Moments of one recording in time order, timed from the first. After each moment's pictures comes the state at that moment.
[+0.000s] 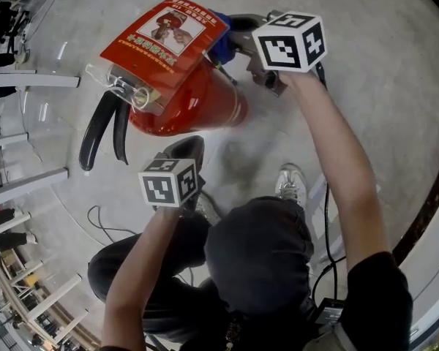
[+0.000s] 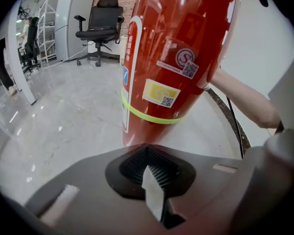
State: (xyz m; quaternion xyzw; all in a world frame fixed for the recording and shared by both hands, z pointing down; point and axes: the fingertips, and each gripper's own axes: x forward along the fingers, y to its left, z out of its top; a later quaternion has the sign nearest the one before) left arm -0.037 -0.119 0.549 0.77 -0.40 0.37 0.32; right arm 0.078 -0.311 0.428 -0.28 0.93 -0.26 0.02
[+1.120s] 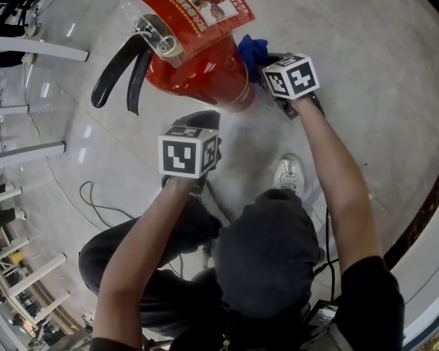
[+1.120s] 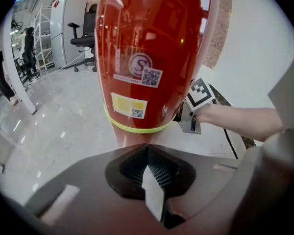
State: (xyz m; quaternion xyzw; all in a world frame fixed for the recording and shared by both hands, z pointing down) left arm -0.015 -0.121 0.543 0.78 -0.41 0.39 0.29; right arm 0.085 -0.250 0.611 -0.36 0.86 -0.29 -0.20
